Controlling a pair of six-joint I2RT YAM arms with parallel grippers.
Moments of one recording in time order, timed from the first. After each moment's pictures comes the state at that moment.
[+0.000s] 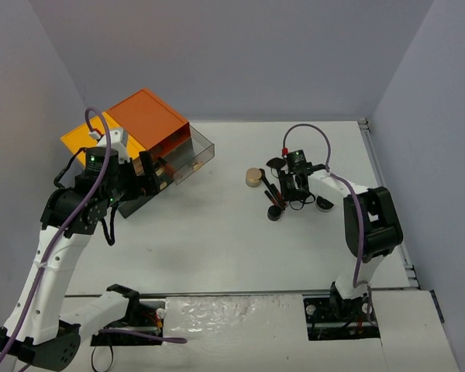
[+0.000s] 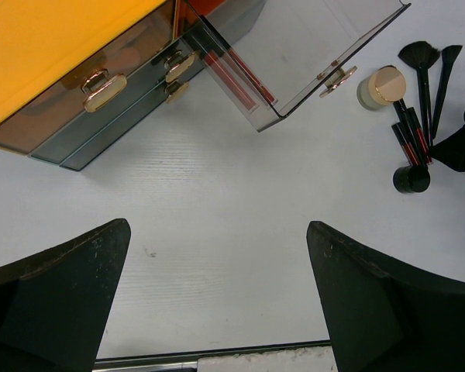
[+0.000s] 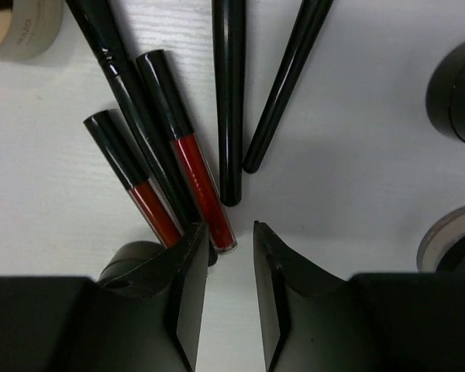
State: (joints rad) left arm -0.32 1.01 1.41 -1.03 -0.13 -0.39; right arm 0.30 1.78 1.09 -0.41 0.03 0.21
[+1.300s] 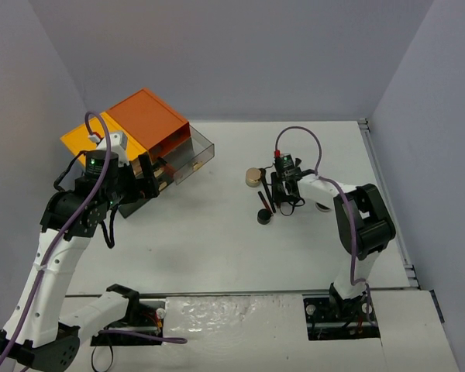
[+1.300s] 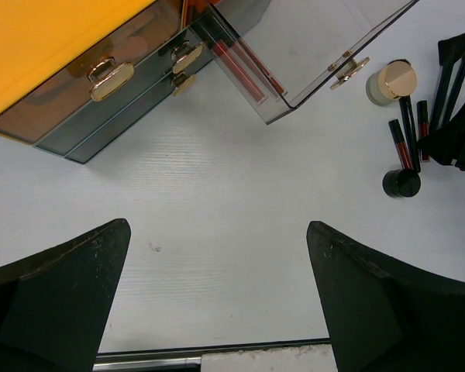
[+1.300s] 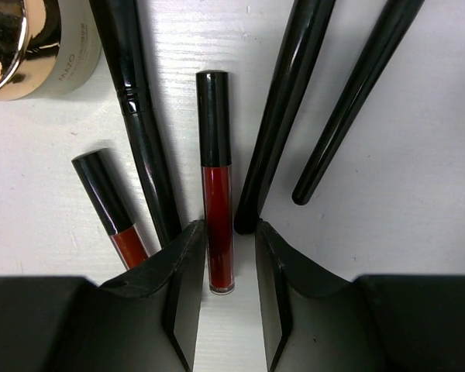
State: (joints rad) left arm -0.32 0.99 1.38 -1.04 -0.14 -0.39; right arm 0.39 1.81 1.05 -0.29 0.12 0.32
